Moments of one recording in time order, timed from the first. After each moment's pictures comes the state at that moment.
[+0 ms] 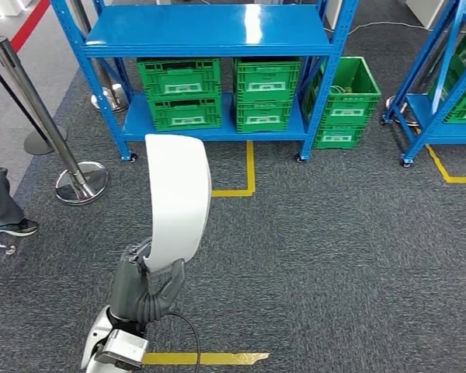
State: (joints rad) left arm 0.10 -0.10 -0.42 -1.68 -0.43 0.31 -0.56; right arm 0.01 0.19 -1.01 -0.30 0.56 0.02 -0.46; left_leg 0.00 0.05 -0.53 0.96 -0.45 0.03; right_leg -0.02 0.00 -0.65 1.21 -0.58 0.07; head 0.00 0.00
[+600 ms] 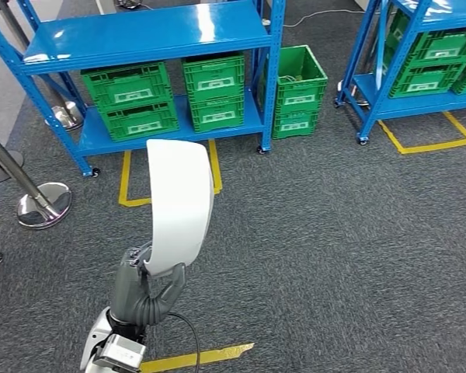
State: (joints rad) left arm 0.11 -0.09 -0.42 -1.68 -0.42 0.27 -0.58; right arm 0.00 0.19 -1.04 -0.29 0.60 0.02 -0.46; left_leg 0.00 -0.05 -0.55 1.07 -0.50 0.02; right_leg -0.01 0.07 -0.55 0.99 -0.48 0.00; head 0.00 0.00
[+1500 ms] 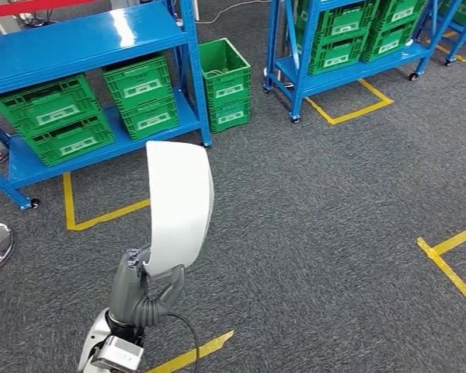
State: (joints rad) left arm 0.11 -0.09 -0.41 -1.69 -0.42 0.26 -0.58; right arm 0.00 0.18 -1.06 -0.28 0.63 0.02 -0.47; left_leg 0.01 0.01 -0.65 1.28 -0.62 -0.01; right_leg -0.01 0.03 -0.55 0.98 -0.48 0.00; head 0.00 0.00
